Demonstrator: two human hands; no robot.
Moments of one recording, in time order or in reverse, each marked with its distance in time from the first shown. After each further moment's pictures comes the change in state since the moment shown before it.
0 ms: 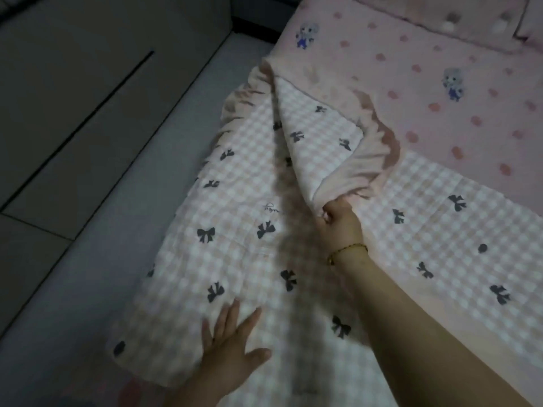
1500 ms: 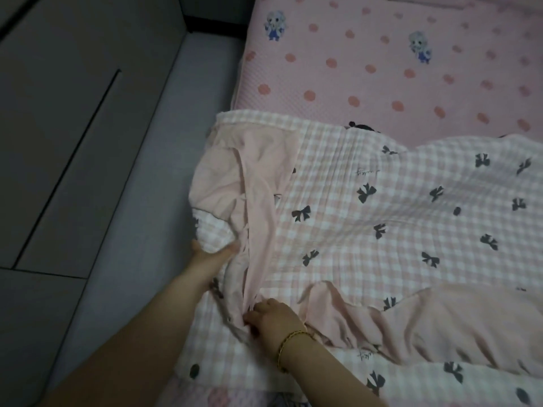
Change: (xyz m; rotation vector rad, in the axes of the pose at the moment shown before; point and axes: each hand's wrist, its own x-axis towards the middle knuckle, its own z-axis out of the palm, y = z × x) left_hand 0.042 -0.052 -0.174 -0.825 0.137 -0.268; right_hand -0.132 -0.067 0.150 -0.499 -0.737 -0.189
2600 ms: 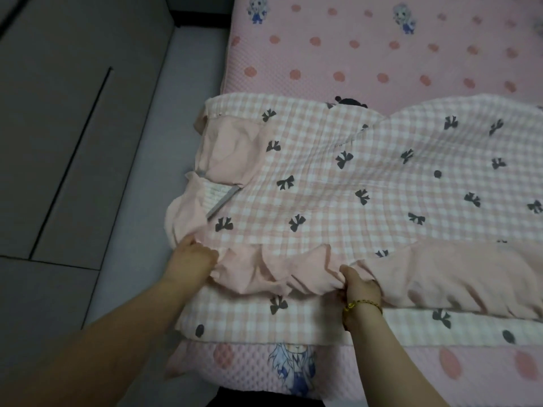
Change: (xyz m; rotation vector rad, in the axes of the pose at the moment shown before) left_hand -0.027 -0.039 -0.028 1.710 0.024 1.102; right_hand -0.078 0.066 0.014 1.786 0.921 1.089
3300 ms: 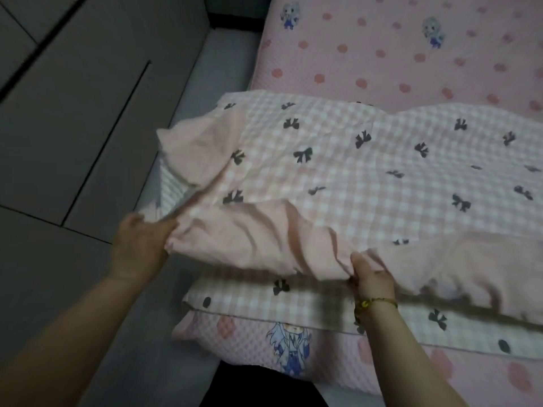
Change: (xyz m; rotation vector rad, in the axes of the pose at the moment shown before) left_hand -0.088 -0.018 -0.040 -0.045 0.258 -0.500; right_hand -0.038 -0.023 -0.021 -0.069 -0.184 -0.196
